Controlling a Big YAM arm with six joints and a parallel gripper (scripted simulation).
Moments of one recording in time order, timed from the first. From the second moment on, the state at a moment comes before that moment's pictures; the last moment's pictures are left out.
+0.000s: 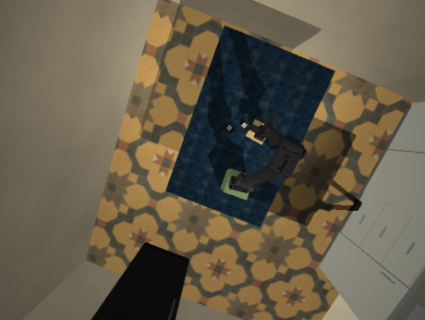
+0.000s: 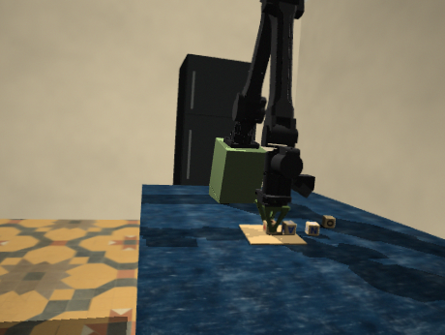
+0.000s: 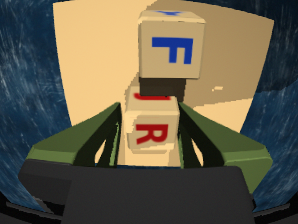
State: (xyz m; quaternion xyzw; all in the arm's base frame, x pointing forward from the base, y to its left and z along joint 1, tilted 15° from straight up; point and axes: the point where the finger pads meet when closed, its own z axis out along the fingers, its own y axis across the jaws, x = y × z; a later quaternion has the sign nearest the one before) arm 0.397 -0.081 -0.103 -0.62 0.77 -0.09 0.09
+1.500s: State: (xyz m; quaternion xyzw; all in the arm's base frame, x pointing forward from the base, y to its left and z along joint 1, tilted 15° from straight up) arm 0.396 -0.081 -0.092 -0.62 0.77 -0.09 0.09
